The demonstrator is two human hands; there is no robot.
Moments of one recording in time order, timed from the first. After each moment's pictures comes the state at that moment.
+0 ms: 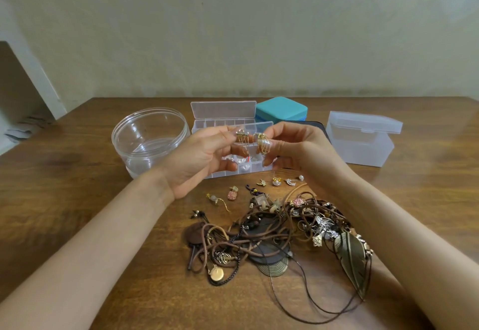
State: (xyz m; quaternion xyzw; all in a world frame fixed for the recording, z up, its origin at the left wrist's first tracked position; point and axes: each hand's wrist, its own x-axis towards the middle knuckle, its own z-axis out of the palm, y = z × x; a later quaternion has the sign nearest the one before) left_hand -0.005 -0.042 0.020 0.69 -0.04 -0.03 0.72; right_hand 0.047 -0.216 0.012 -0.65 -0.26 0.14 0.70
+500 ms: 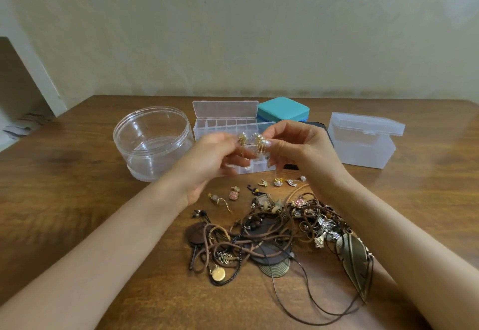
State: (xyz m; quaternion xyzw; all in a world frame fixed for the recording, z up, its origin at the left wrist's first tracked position) left_hand -0.007 -0.053 0.017 0.74 0.08 0.02 0.67; right_hand 0.044 -0.213 0.009 -0.68 -0.29 0.06 0.67
